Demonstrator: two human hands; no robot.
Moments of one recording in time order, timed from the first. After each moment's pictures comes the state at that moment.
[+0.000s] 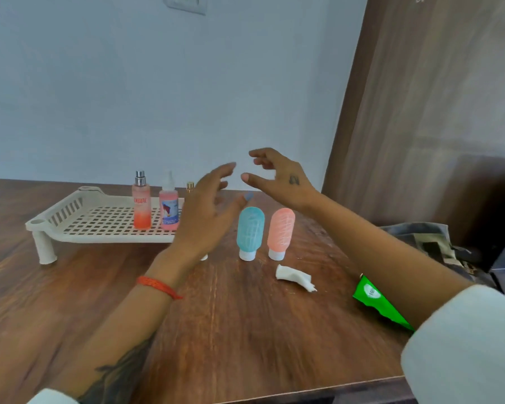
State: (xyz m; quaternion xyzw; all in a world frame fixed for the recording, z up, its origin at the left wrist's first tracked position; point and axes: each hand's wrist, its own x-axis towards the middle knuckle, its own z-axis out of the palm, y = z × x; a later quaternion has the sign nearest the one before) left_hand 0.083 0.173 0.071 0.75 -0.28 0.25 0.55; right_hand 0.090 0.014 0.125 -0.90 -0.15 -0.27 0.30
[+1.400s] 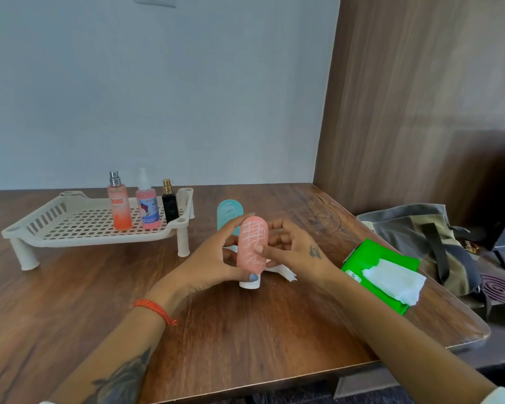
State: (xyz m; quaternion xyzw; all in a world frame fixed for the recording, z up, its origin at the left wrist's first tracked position) left_hand 0.078 0.142 0.011 0.76 -0.34 -0.10 0.54; right_hand 0.026 -0.034 0.023 -0.83 -0.05 -0.09 0.55
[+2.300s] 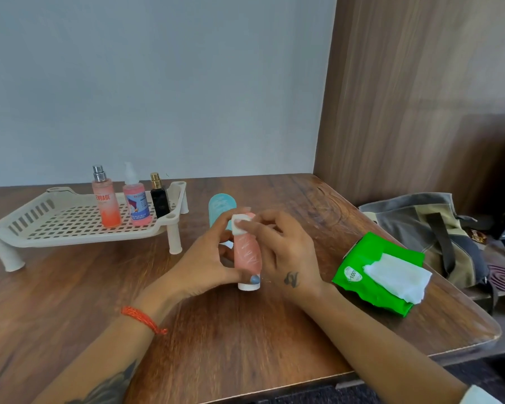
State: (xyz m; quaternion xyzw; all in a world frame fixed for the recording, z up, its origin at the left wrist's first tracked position) left_hand 0.069 0.138 0.015 0.78 -0.34 -0.06 0.52; right_hand 0.028 -0.023 0.003 -0.83 -0.21 -0.48 0.20
